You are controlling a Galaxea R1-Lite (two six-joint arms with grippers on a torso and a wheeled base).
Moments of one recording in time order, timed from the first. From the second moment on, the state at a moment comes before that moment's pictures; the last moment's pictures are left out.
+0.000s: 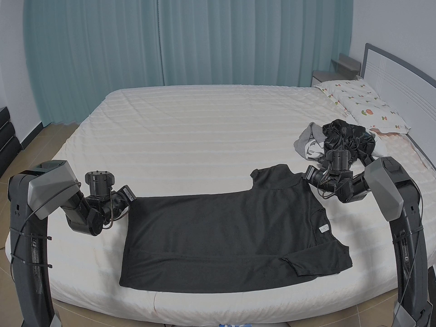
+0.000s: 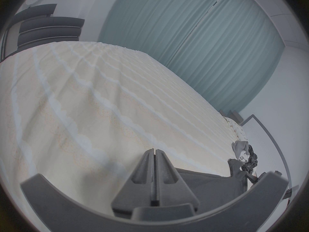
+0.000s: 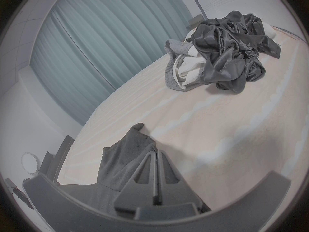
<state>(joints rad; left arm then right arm) -0.02 2.45 -1.05 -0.93 -0.05 -0.65 0.06 2.68 -1.71 -0.56 0.19 0.54</state>
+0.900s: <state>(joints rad) 0.01 2.43 -1.06 -0.96 -0.05 -0.68 0.04 2.55 -1.42 -0.82 0.20 0.55</state>
